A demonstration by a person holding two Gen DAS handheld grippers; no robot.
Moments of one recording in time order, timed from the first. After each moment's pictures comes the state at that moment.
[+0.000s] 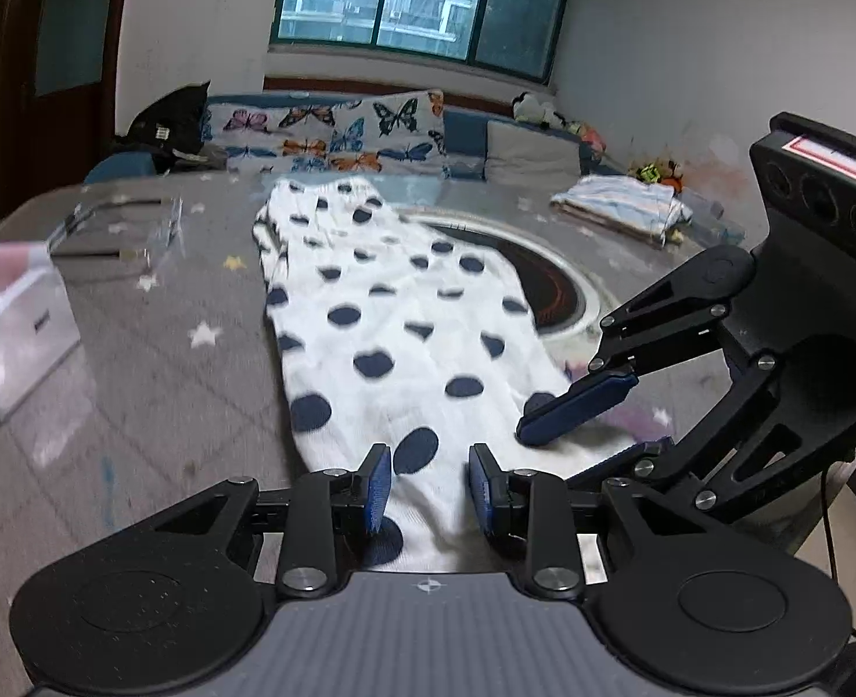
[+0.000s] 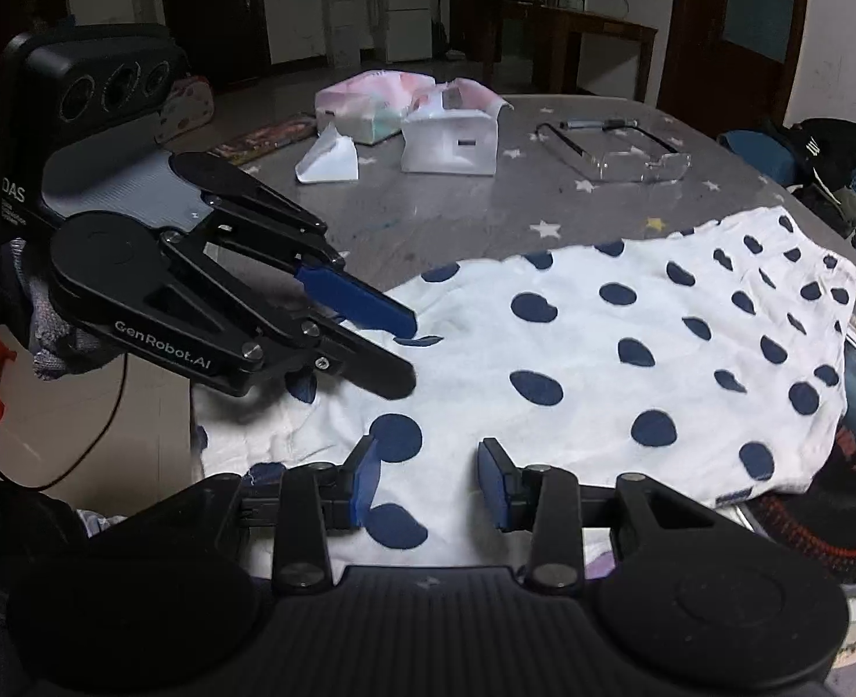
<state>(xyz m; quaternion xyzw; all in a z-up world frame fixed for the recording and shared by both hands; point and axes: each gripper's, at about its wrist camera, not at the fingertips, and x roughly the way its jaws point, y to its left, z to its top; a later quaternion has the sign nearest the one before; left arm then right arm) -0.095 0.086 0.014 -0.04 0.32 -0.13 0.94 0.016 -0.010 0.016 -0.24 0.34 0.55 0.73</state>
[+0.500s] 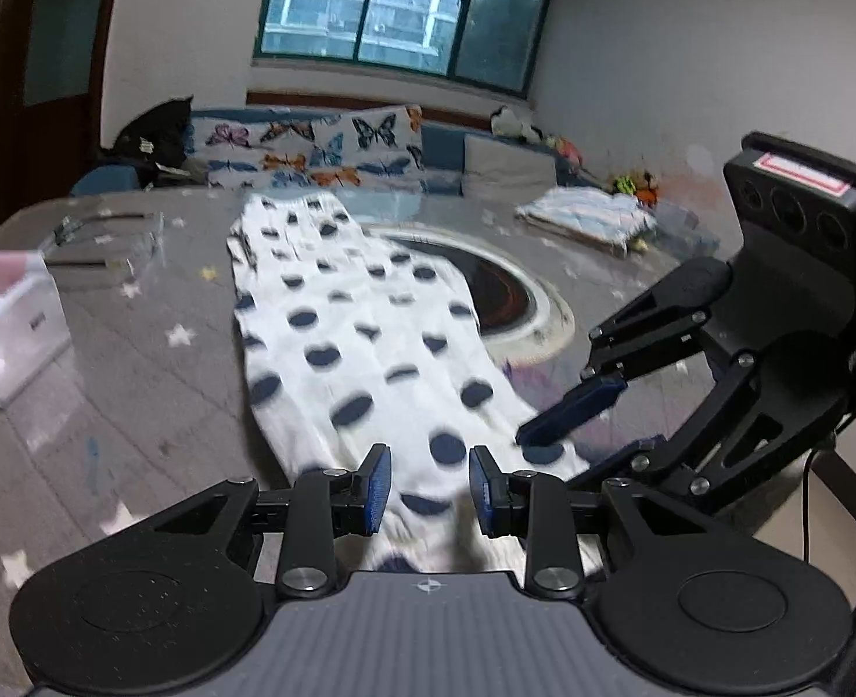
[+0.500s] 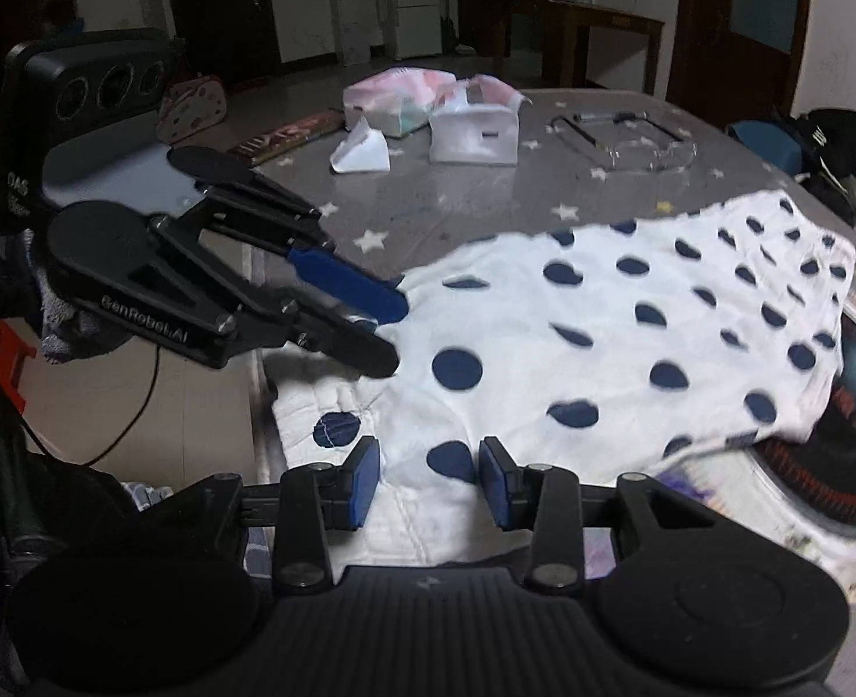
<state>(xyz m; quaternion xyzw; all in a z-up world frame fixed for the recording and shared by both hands) -0.127 0.071 0.023 -0.05 0.31 -0.15 0.94 -0.008 -0.037 0.022 -0.23 0.35 0.55 0.72</state>
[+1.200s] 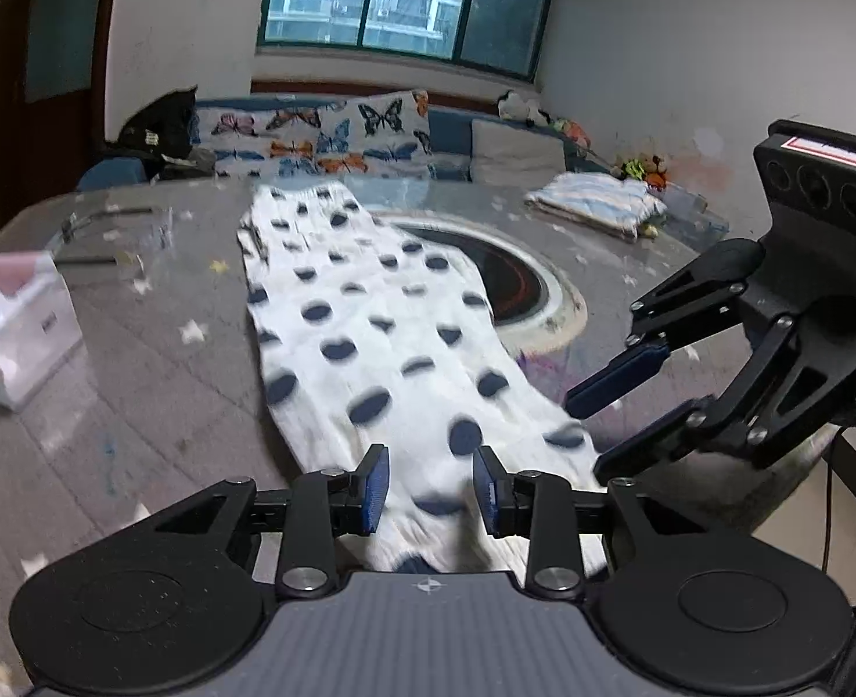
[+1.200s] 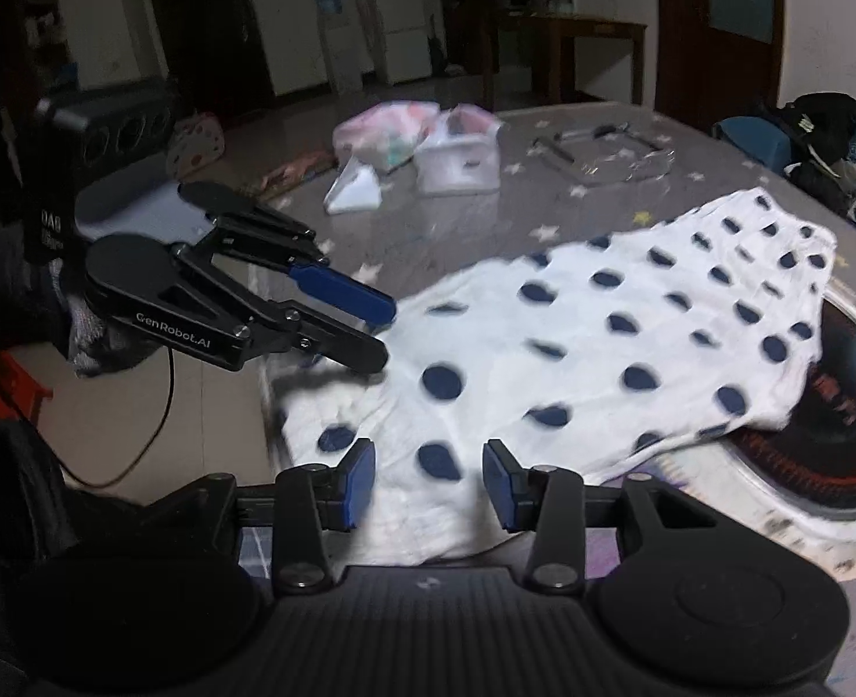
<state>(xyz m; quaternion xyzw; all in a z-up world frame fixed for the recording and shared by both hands) -0.121 0.081 0.038 -0.04 0.31 -0.14 0.94 0.007 -0.060 0.048 -0.18 0.35 0.56 0.73</state>
